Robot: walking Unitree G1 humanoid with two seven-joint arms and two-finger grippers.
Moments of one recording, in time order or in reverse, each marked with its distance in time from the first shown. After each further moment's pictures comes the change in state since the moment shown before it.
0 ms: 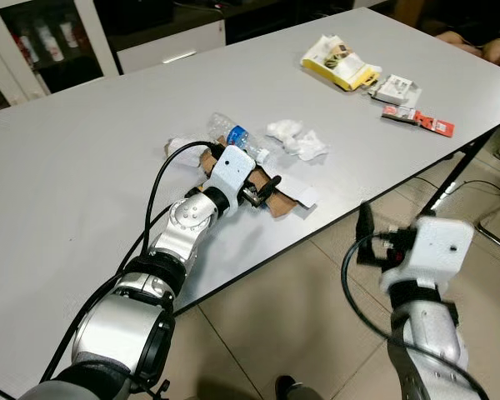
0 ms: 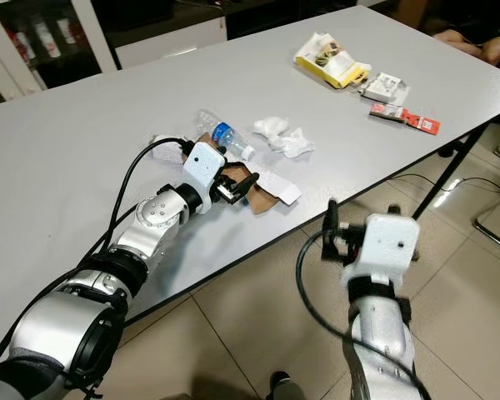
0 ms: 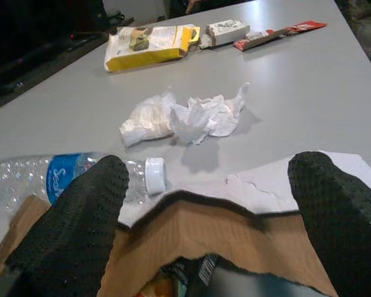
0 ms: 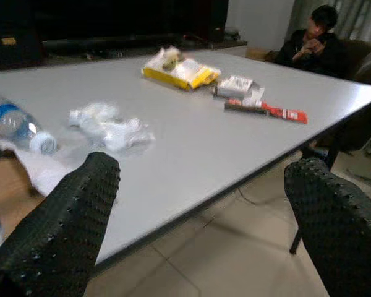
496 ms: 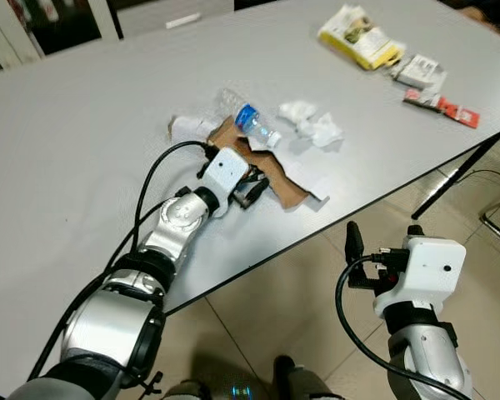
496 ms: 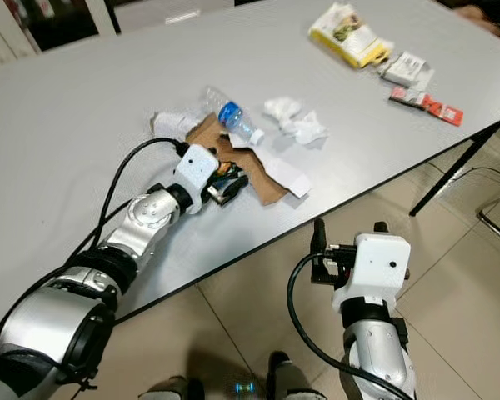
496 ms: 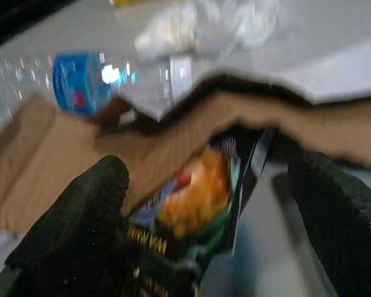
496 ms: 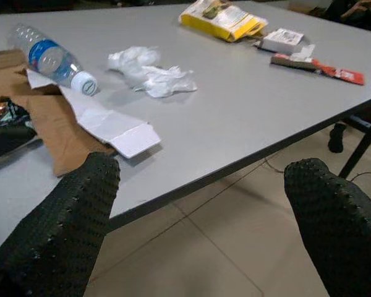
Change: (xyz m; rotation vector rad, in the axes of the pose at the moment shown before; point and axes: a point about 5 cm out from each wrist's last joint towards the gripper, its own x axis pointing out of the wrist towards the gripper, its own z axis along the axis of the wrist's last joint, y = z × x) left arm -0.011 0.013 -0.013 0.084 0.084 0.001; right arm -0.022 0.007 0.003 0.009 0.050 0.074
